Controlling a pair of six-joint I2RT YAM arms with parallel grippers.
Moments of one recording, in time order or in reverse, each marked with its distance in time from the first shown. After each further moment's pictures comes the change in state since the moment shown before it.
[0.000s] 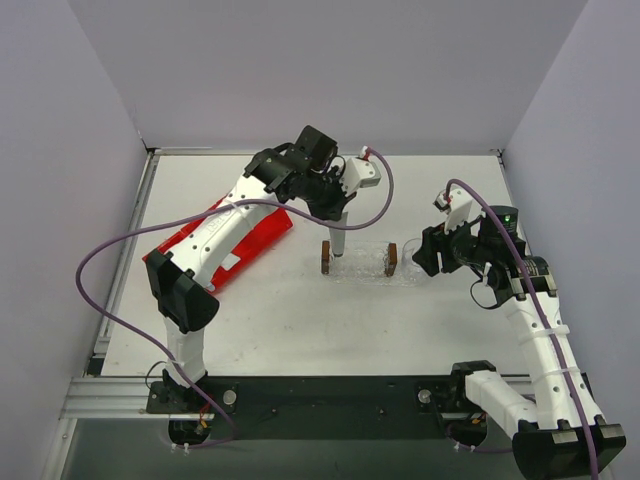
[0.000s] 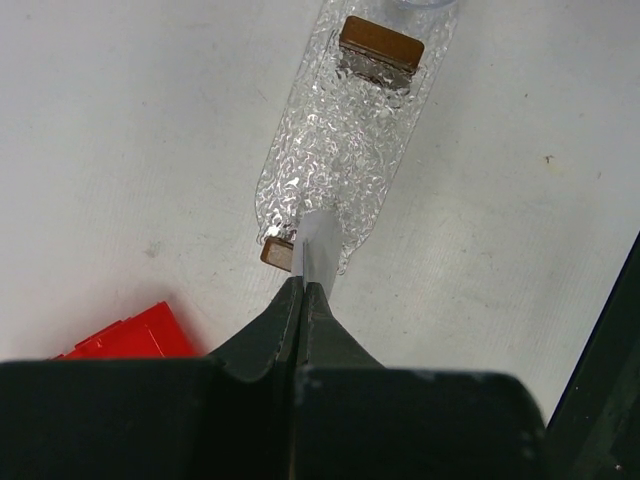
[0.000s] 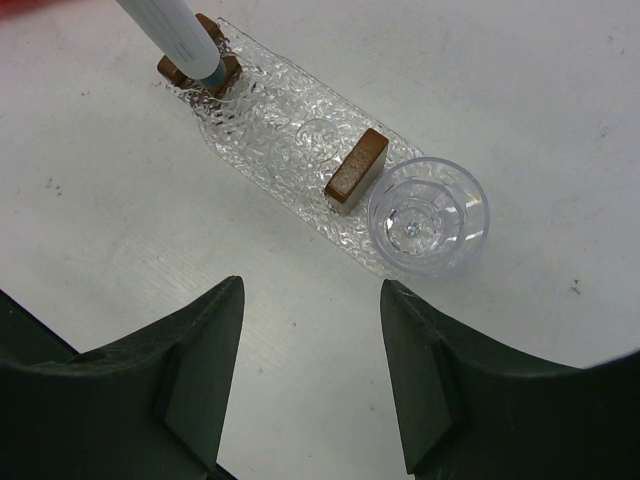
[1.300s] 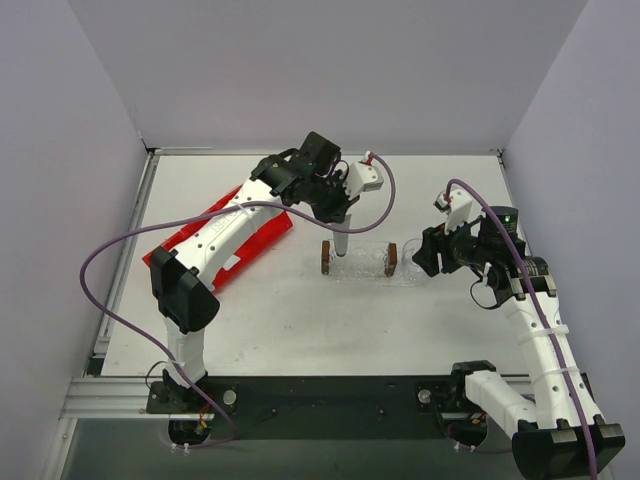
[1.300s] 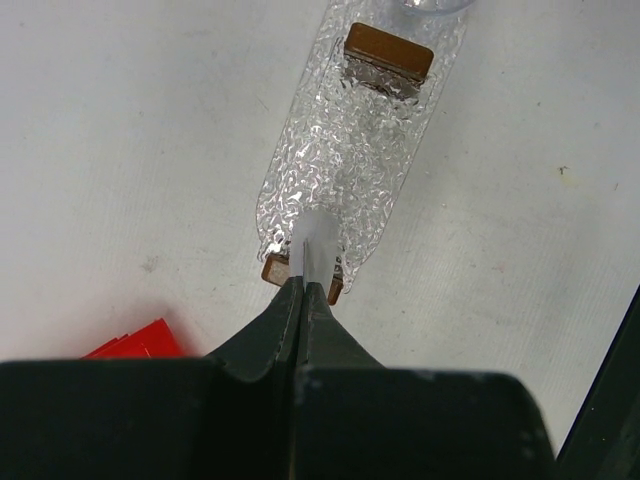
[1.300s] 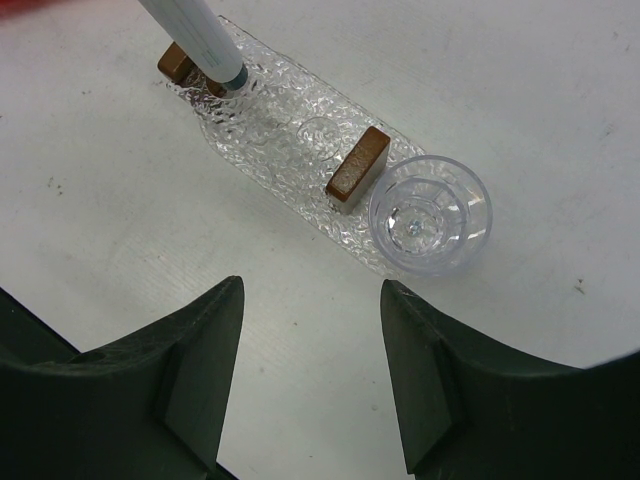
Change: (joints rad) left arm -0.008 0.000 -0.078 0.089 -0.003 -0.004; right arm -0.006 0.000 -0.008 0.004 -0.008 0.000
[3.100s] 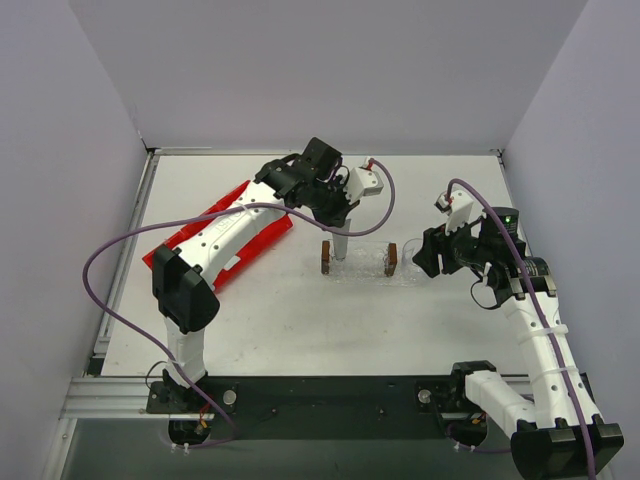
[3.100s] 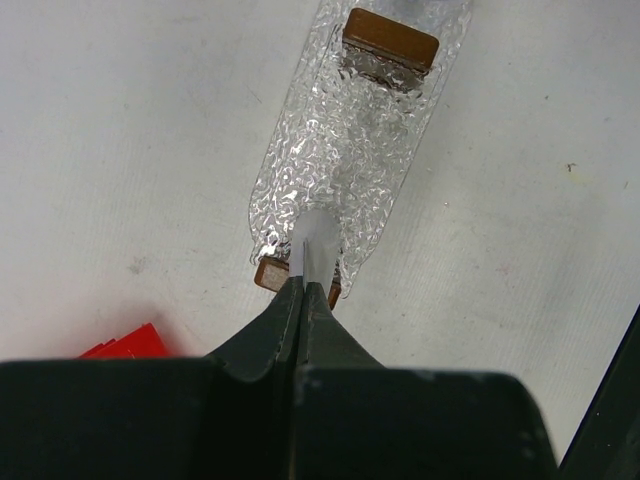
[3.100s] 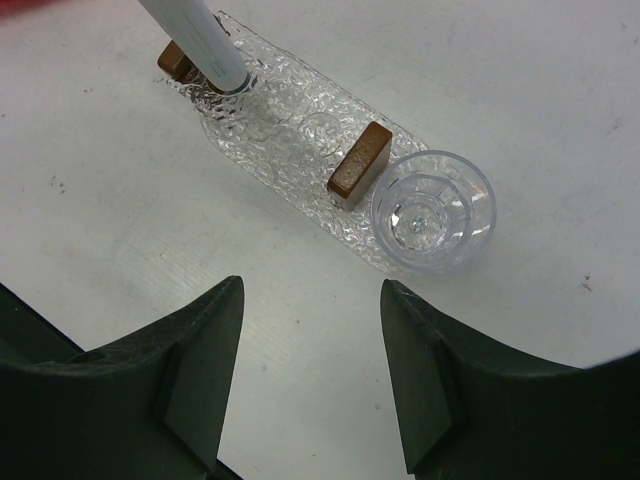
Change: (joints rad) left arm 0.000 0.000 -0.060 0.047 0.001 -0.003; right arm -0.013 0.000 -0.010 0.000 -0.015 0.001
